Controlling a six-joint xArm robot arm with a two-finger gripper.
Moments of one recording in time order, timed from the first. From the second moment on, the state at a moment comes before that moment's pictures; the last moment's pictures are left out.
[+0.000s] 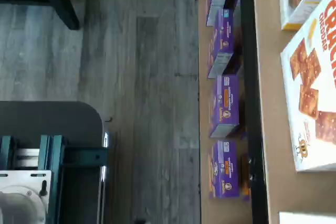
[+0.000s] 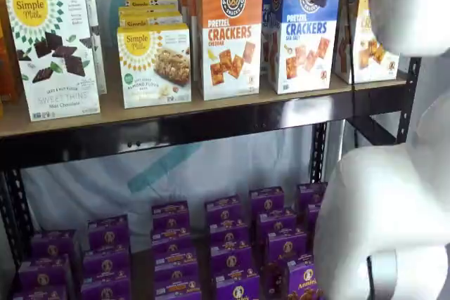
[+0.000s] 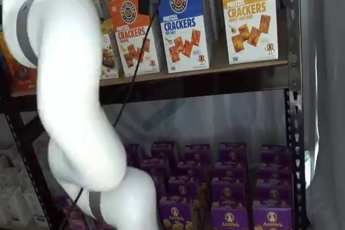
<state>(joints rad) -0.25 -0.34 -1.63 0.34 2.00 -1.68</state>
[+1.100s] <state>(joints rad) -0.34 -0.53 -1.44 0.46 1.63 -1.72</state>
